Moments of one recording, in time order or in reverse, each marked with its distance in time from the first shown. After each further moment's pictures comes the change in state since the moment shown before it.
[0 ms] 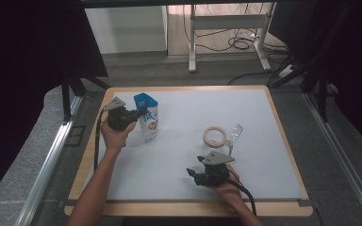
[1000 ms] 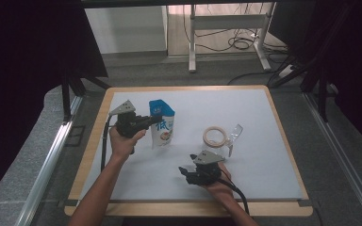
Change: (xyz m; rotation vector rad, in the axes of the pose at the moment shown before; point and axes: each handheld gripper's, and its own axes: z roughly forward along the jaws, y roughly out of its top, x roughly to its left) left arm -0.058 0.013 -0.005 0.018 -0.214 0.039; right arm 0.015 0.013 0.018 -0.016 -0.015 -0.029
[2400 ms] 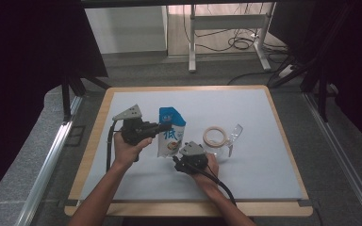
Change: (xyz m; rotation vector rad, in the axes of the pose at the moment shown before) left arm -0.042 0.009 -0.002 0.026 -0.132 0.022; right arm 0.003 0.020 0.046 0.011 -0.206 -0.047
